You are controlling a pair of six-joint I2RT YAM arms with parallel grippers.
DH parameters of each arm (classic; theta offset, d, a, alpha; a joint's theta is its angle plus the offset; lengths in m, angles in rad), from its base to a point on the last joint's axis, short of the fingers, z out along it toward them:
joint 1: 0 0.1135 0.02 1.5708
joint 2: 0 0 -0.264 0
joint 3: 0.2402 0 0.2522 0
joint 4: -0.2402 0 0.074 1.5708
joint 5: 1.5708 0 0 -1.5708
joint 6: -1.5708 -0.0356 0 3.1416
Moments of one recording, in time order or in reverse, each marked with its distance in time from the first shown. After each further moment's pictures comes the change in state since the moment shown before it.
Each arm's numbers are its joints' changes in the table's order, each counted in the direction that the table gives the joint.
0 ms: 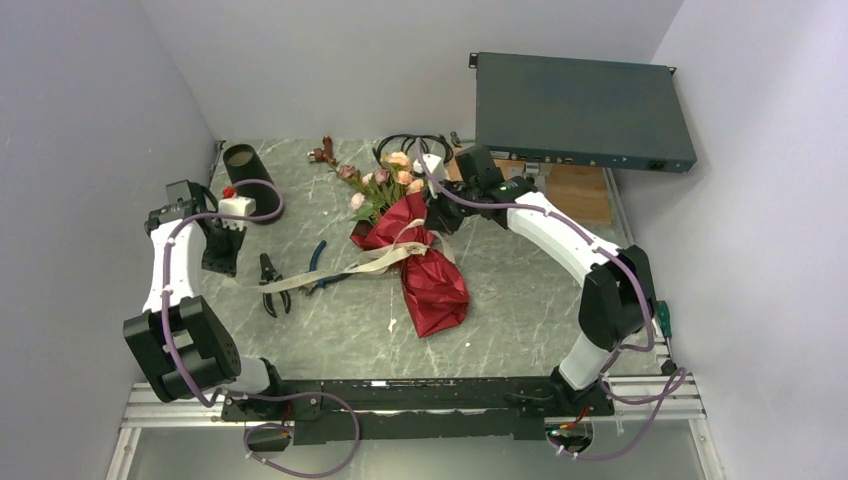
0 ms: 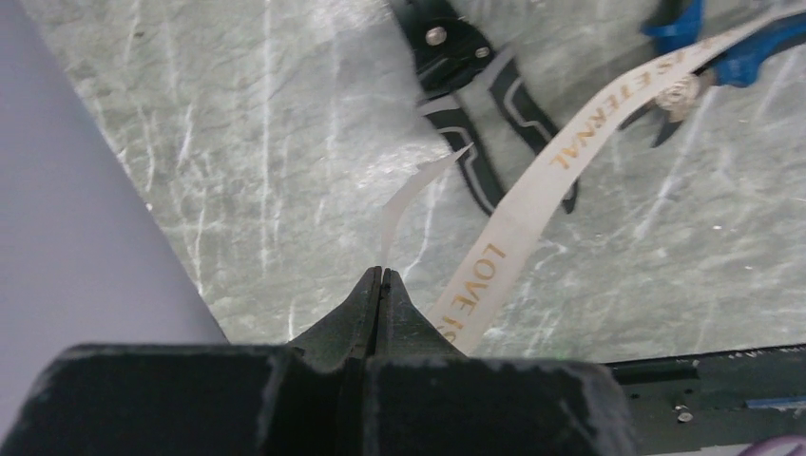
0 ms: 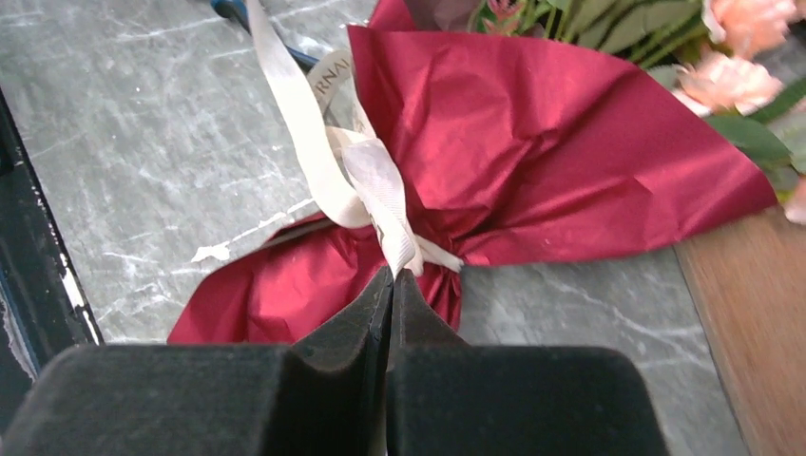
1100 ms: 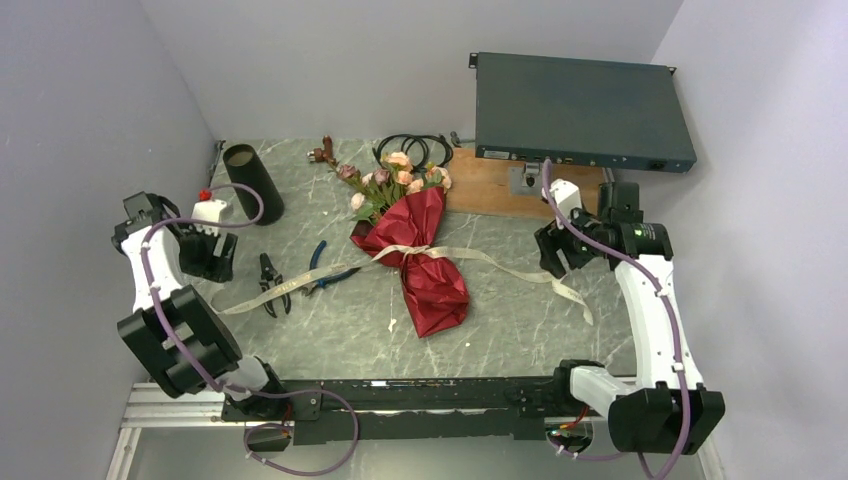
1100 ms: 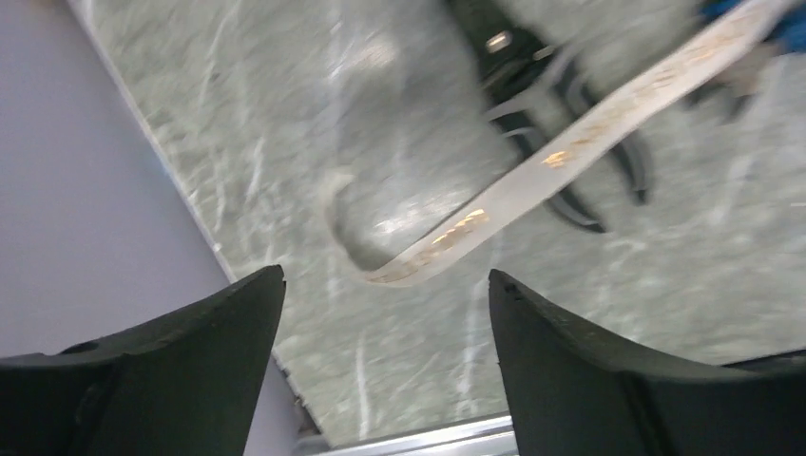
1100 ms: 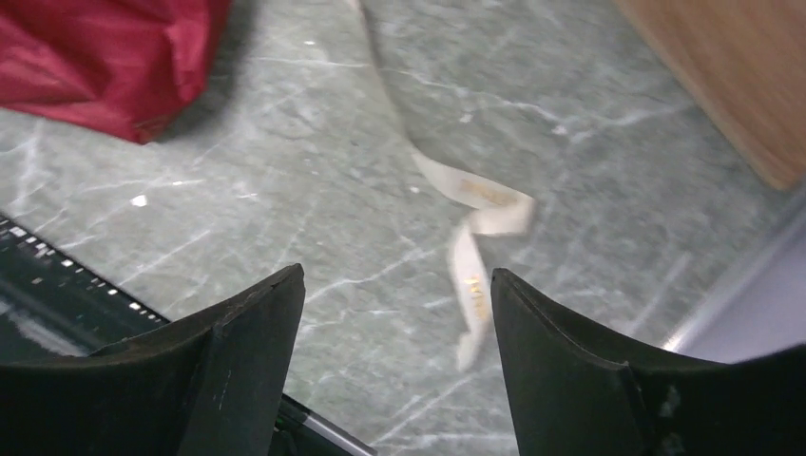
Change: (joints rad) left arm 0.245 -0.050 -0.010 0.080 0.140 -0.311; right arm -0.618 0.603 -0.261 -0.544 0.154 0.303
